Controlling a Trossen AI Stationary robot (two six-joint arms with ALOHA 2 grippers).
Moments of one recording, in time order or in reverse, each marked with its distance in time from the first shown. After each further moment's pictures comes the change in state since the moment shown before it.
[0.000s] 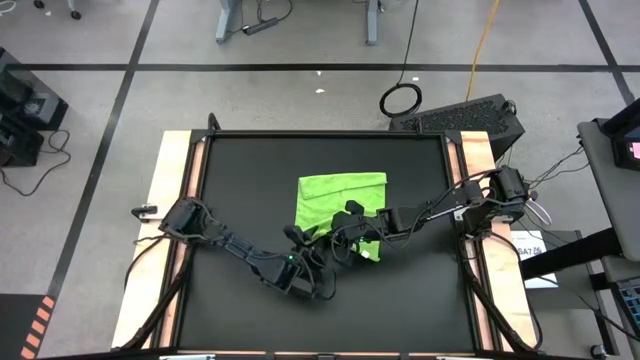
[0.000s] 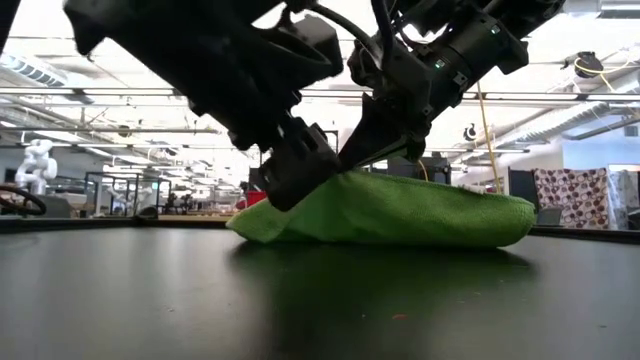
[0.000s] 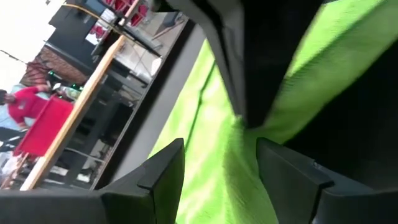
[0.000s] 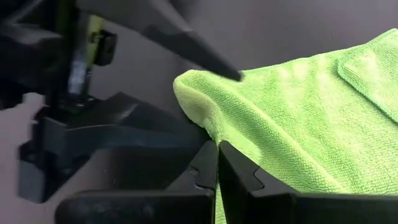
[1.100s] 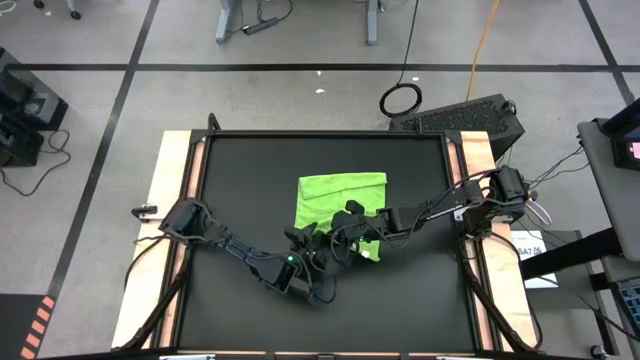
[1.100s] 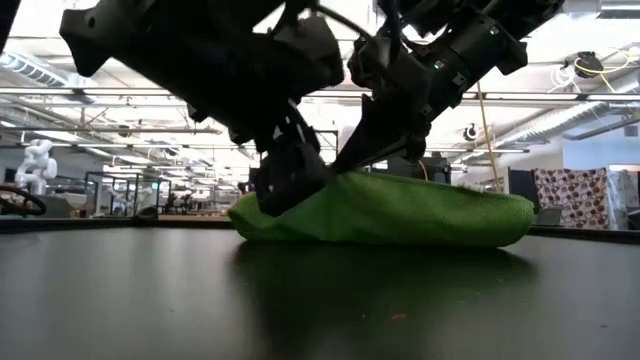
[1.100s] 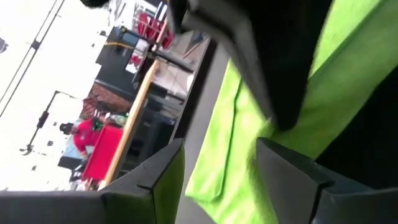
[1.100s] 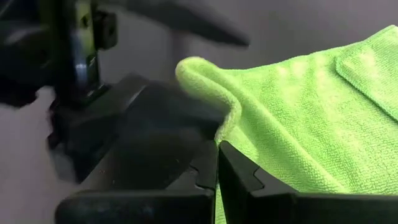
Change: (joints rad) left arm -0.012 0.003 -0.039 0.091 -0.142 0.247; right arm 0.001 0.000 0.000 -0.004 -0.002 0.011
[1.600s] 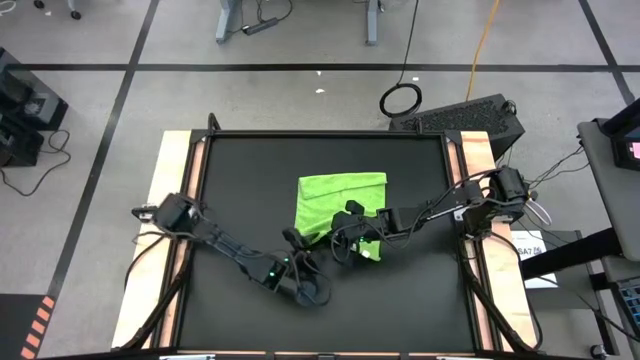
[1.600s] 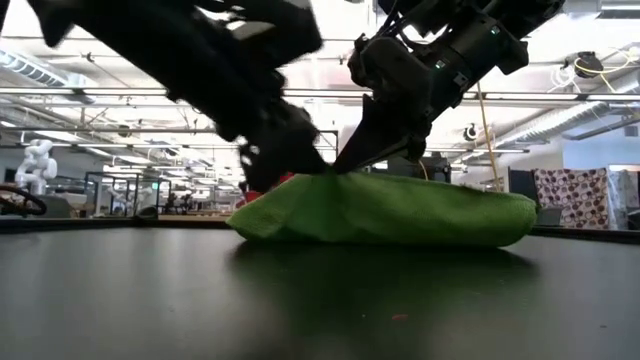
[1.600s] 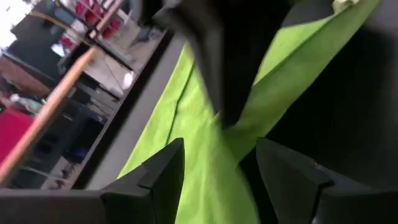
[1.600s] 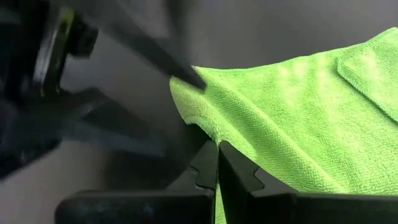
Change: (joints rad) left arm -0.026 -0.086 -0.095 0.182 0.224 -0.093; right arm -0.001 0.000 0.000 -0.002 0.001 -0.014
